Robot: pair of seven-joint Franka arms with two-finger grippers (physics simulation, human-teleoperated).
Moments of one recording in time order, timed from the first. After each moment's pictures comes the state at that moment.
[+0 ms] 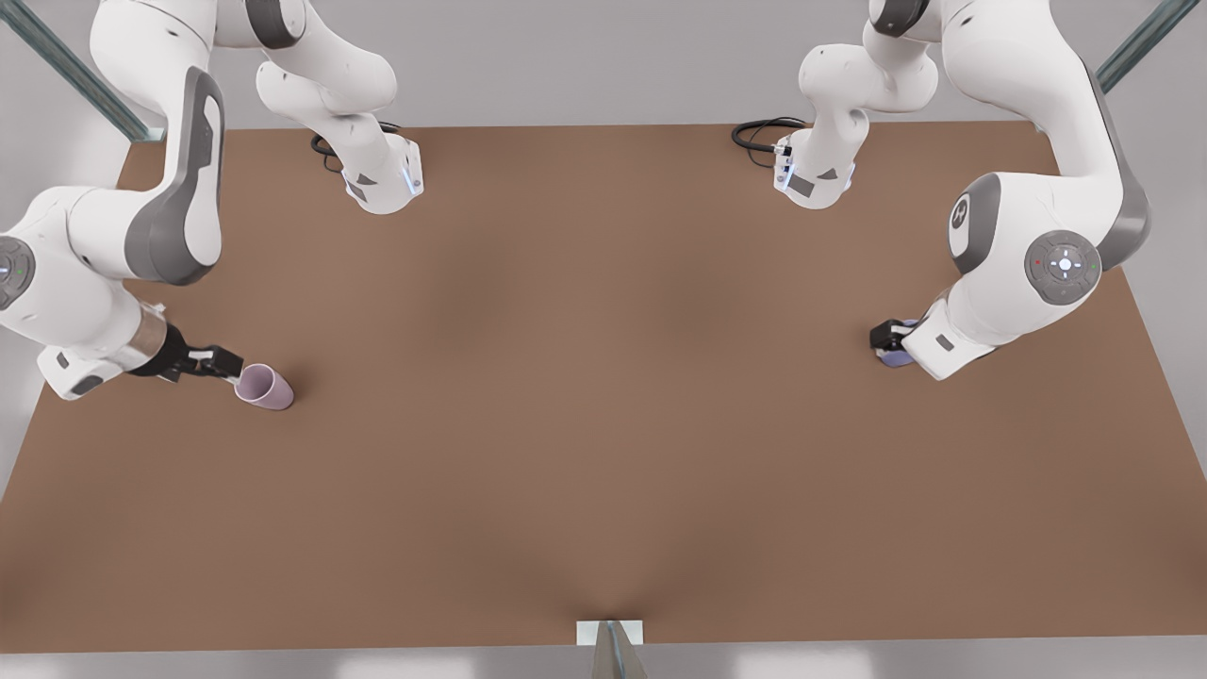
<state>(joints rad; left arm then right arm) -0.19 0.24 0.07 -1.45 0.03 1.57 0.01 0.08 0.22 -0.17 -1.49 0.02 1.69 -0.06</state>
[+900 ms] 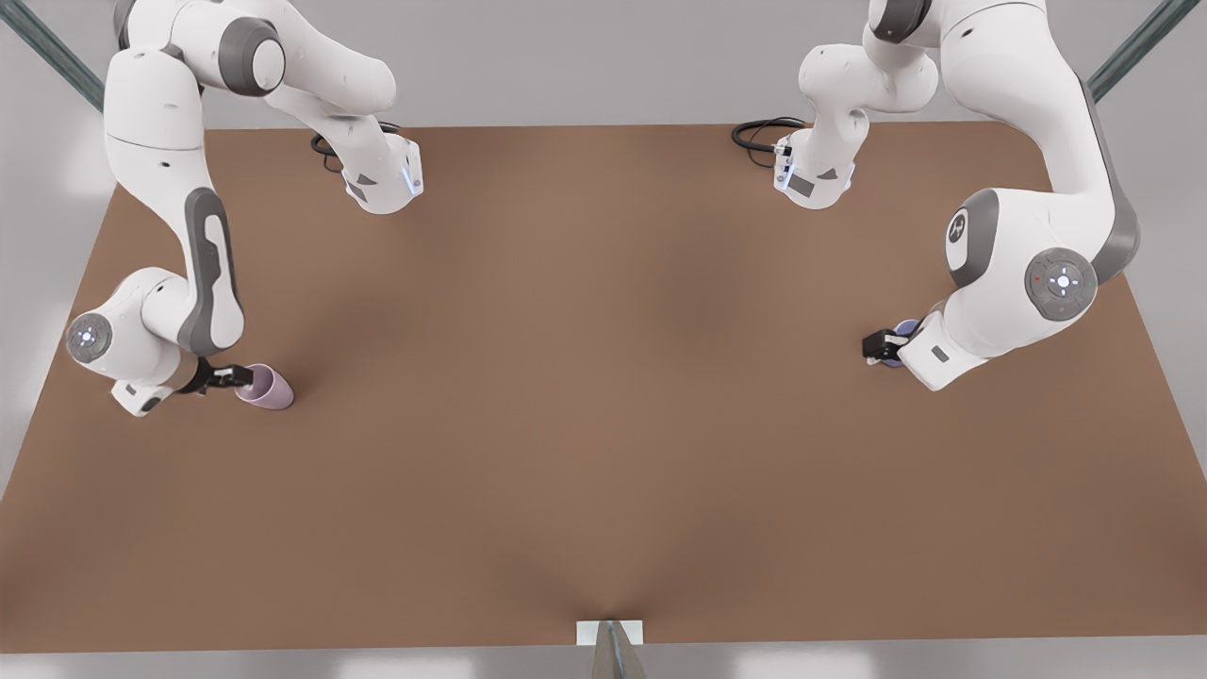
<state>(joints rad) -0.19 0.26 0.07 -1.47 -0.03 1.60 0.01 -0.06 0.38 -0.30 -2.04 0.10 2.32 -0.53</state>
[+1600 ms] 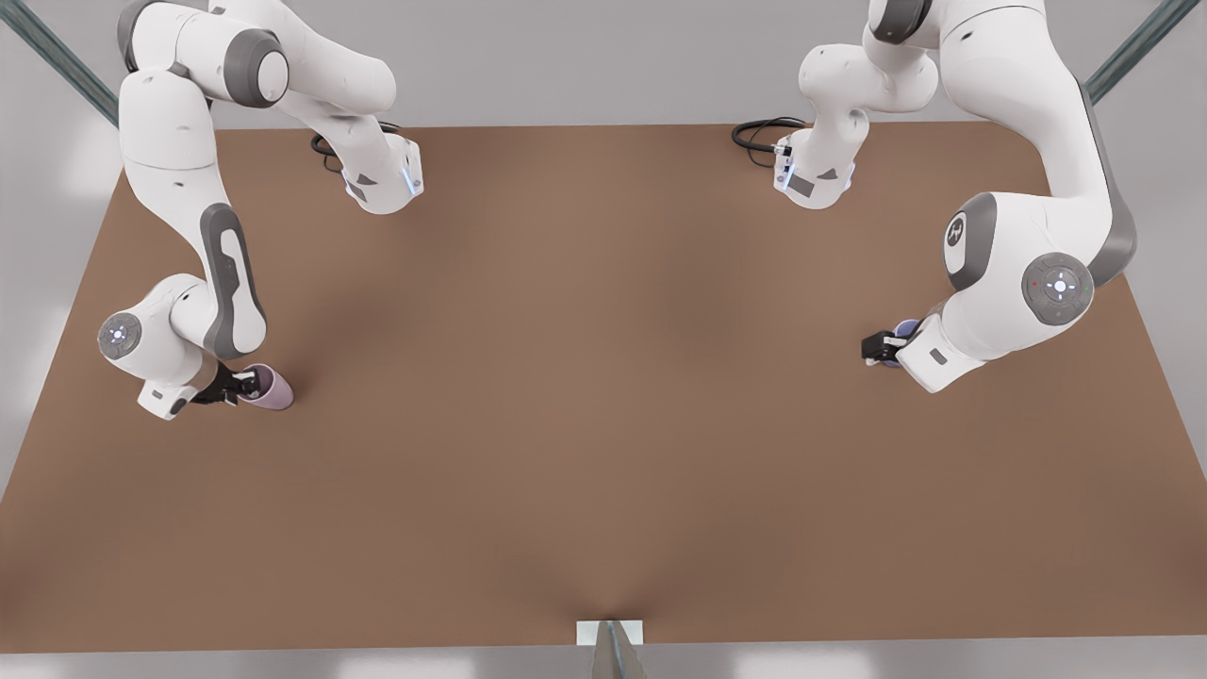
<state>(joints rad) -0.19 0.26 0.08 -1.47 -0.03 1.60 0.01 -0.04 0.44 -0.29 -2.09 0.18 2.48 -0.73</state>
